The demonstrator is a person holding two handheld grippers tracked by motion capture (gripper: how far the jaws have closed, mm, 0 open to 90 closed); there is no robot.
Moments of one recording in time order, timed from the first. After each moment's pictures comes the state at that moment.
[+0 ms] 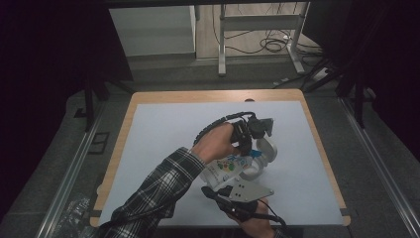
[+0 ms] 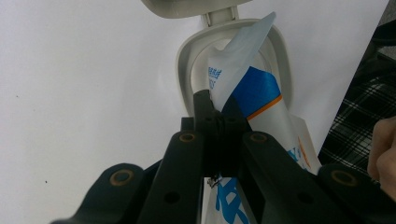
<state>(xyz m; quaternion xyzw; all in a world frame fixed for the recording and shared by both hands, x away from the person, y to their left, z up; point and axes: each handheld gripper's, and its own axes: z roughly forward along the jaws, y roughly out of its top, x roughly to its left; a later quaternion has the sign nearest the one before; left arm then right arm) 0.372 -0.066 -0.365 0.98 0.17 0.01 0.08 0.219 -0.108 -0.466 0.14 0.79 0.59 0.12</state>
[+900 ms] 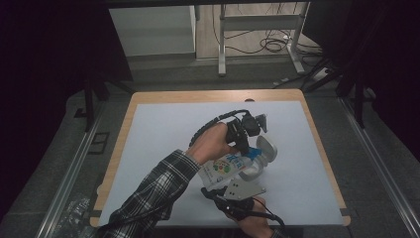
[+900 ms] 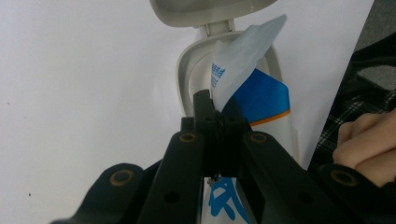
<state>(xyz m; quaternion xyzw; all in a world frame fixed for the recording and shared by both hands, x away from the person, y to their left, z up) 0.373 -0.050 -0.363 0.97 0.18 0.00 0.14 0.227 -0.102 -0.483 0.16 0.81 0.55 0.12</state>
